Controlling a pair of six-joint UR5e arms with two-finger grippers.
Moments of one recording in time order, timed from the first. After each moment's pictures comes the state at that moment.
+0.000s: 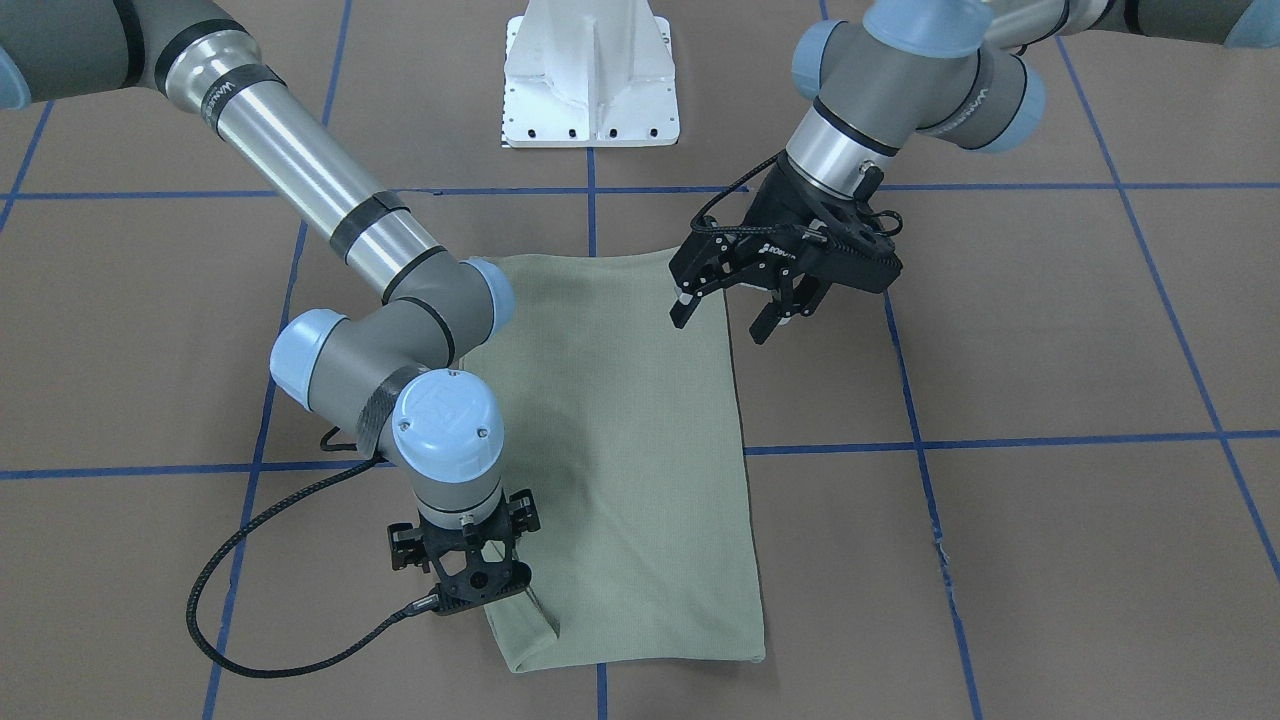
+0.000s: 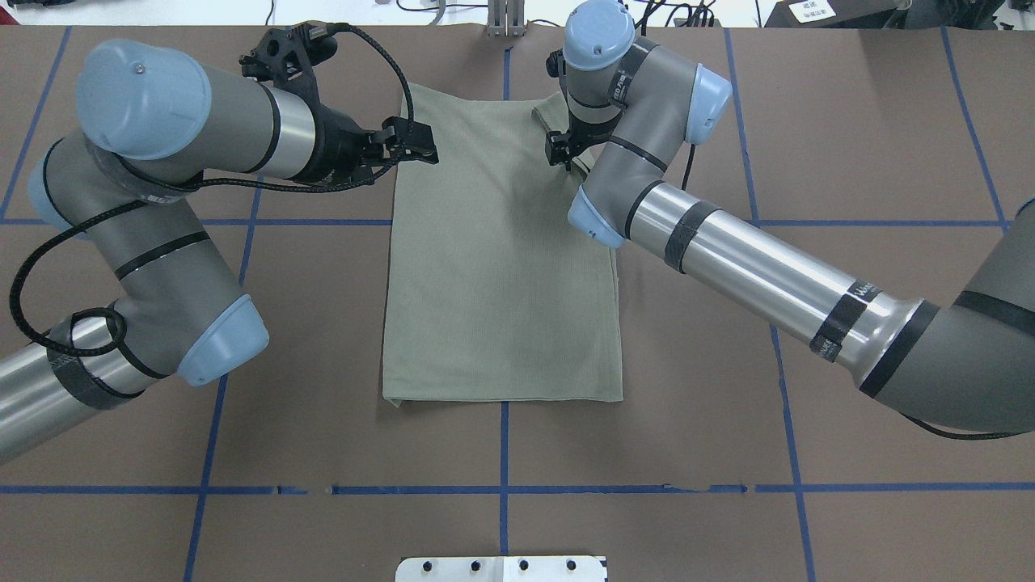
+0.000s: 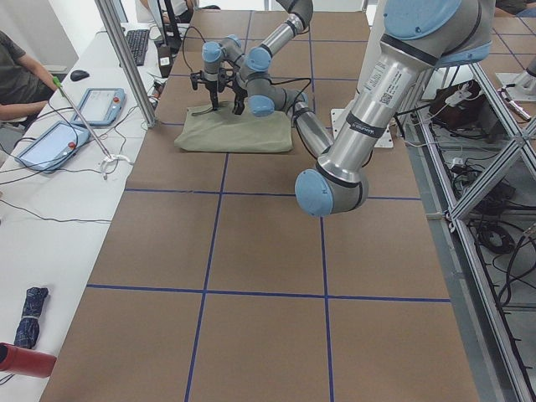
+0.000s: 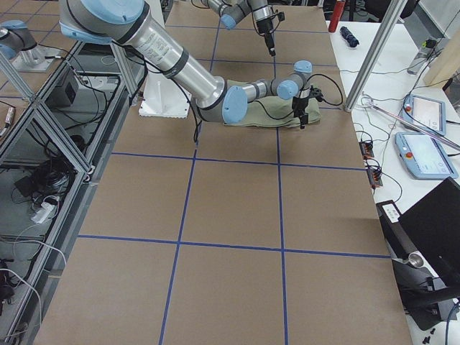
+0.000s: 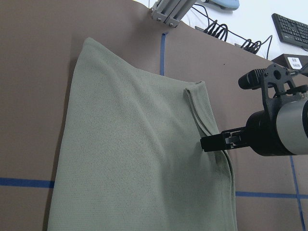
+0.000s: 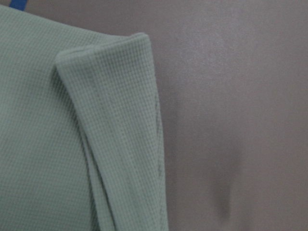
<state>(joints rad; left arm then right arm) -0.74 -2.14 -1.77 -2.09 -1.89 -1.37 0.78 -0.52 0.77 -1.24 1.89 0.68</state>
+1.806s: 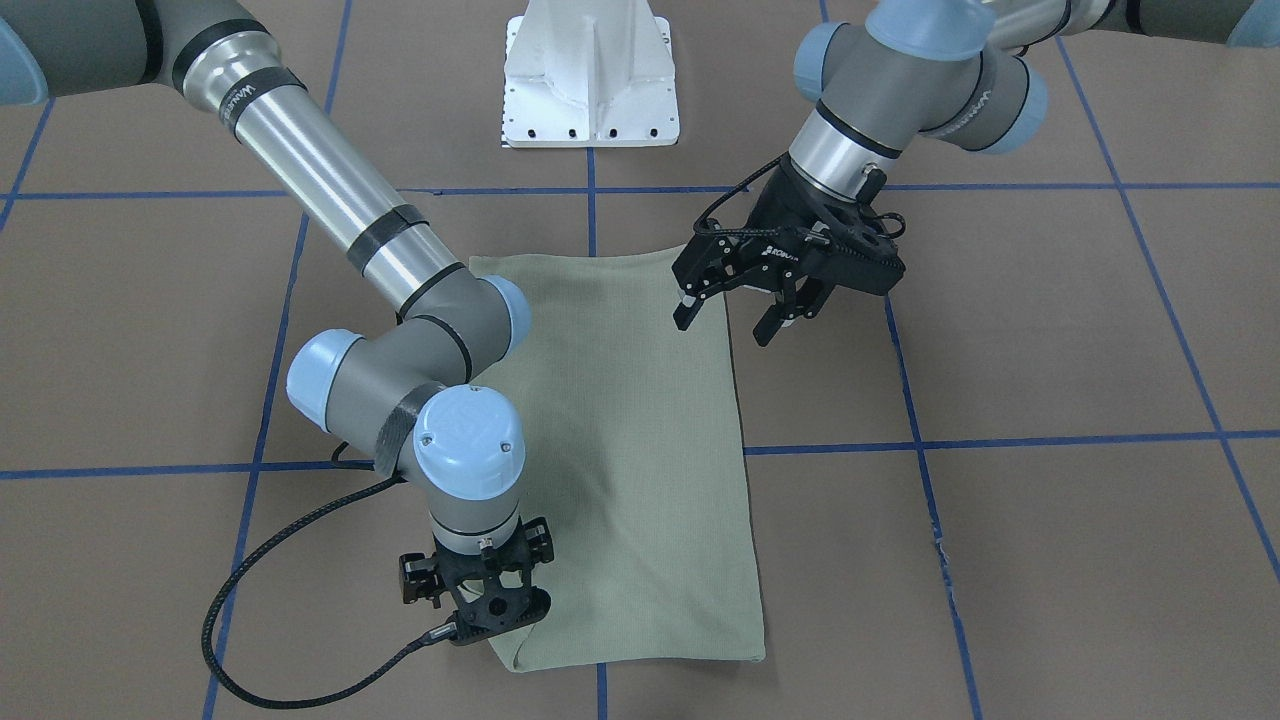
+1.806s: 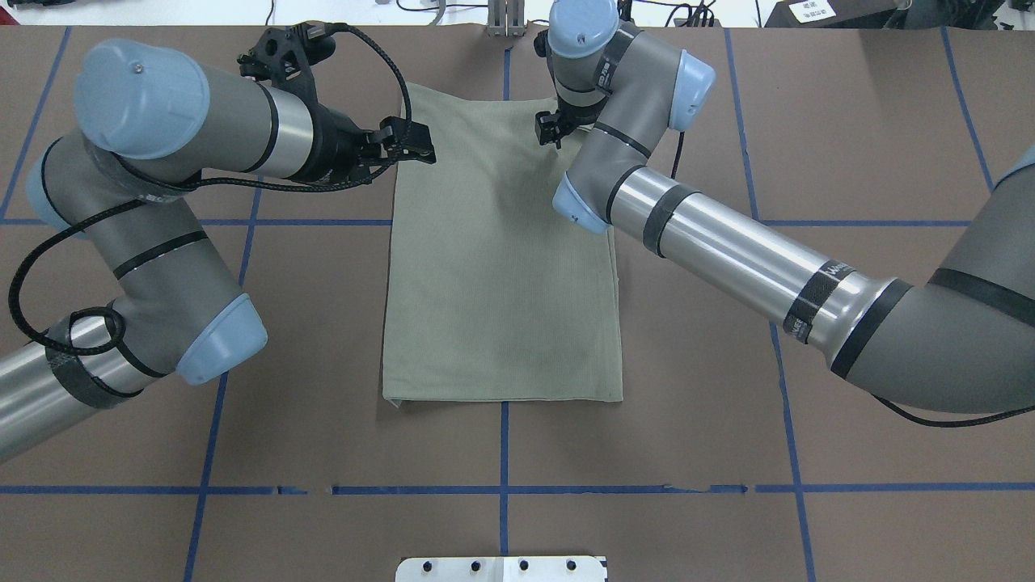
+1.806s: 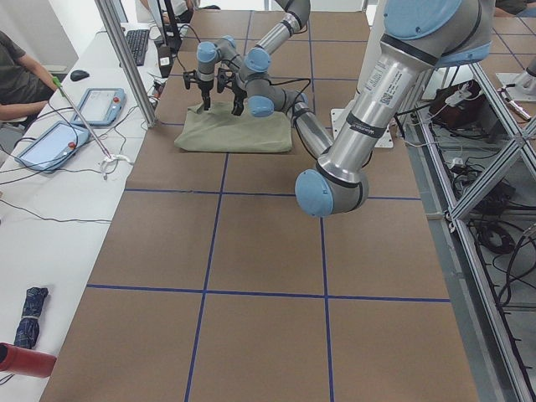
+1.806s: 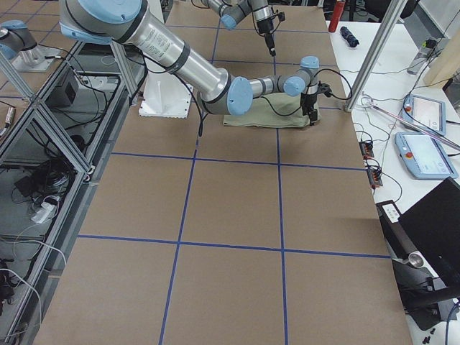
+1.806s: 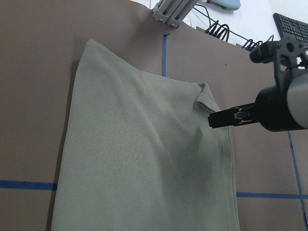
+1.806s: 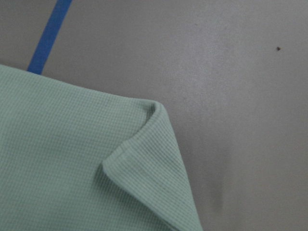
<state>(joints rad) -0.75 -2.13 -1.77 -2.09 -1.89 -1.36 0.78 -0.42 0.61 -1.13 1.81 0.69</state>
